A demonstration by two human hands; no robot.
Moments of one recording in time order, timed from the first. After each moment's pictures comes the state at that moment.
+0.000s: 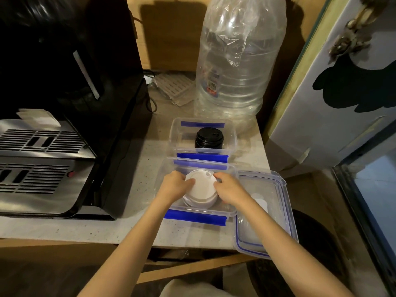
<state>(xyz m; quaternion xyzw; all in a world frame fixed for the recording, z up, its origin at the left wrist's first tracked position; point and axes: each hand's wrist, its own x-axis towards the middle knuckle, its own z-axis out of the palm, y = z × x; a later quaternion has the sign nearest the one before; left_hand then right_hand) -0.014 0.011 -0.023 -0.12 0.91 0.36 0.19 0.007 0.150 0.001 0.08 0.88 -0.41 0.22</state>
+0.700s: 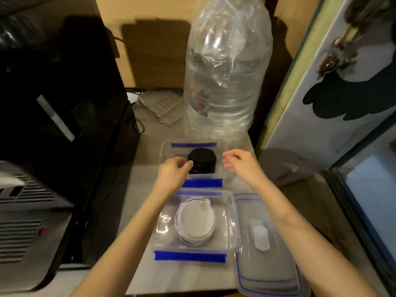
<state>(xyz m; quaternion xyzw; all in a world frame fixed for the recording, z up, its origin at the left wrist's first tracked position) -0.088 0.020 0.029 -0.04 0.89 0.46 0.08 -0.087 0.197 0.036 0.13 0.84 -0.53 0.07</state>
